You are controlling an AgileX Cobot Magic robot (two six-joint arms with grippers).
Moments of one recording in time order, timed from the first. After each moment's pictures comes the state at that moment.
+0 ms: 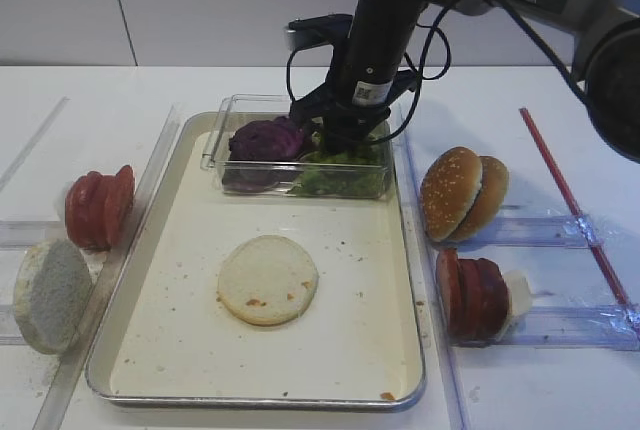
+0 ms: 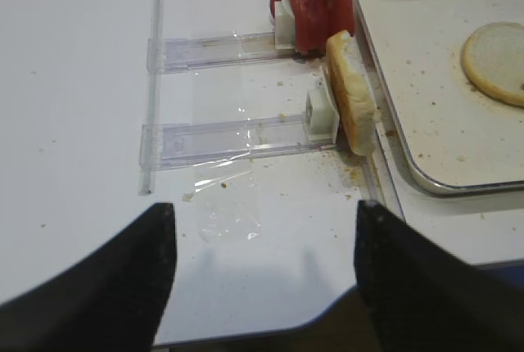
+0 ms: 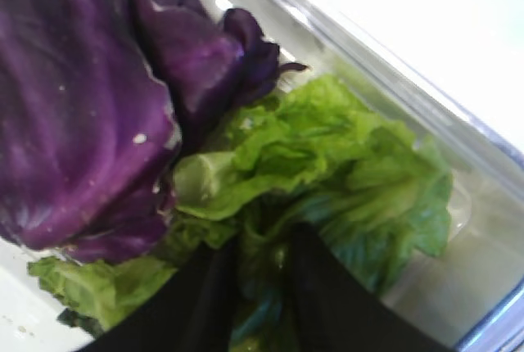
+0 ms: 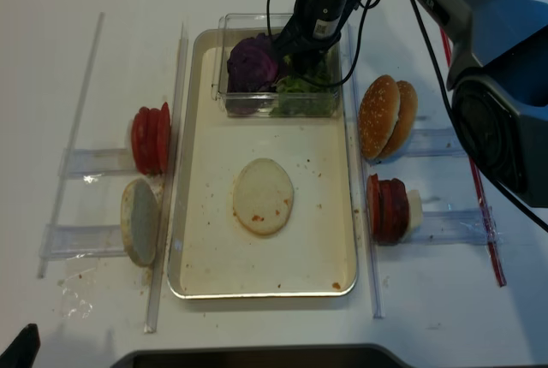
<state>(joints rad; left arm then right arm) -0.07 -0.02 -0.49 0.05 1.18 -0.07 0.43 2.37 -2.16 0.24 1.23 -0.25</state>
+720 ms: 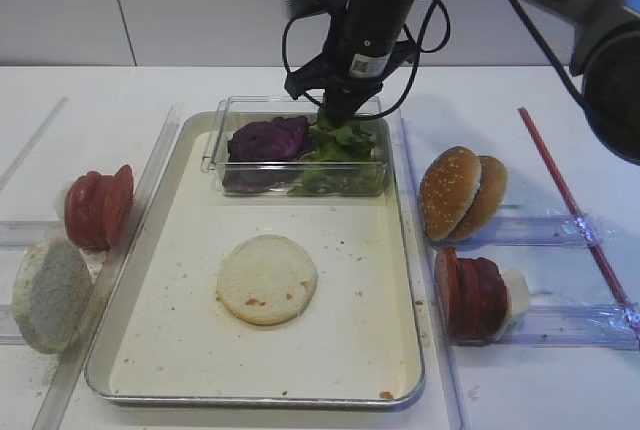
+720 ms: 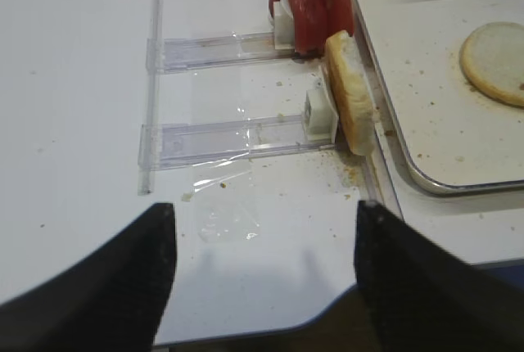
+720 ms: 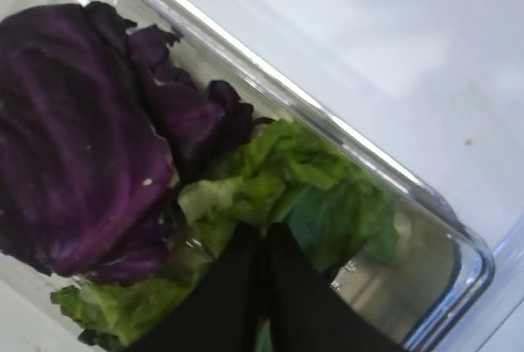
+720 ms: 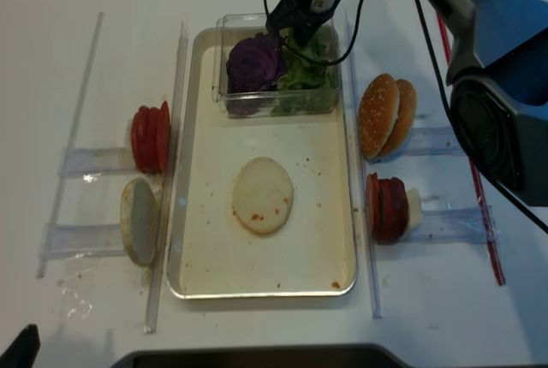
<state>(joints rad) -0.07 -0.02 -0.49 0.05 1.18 -0.07 0.43 2.37 -2.27 0.22 1.24 -0.23</state>
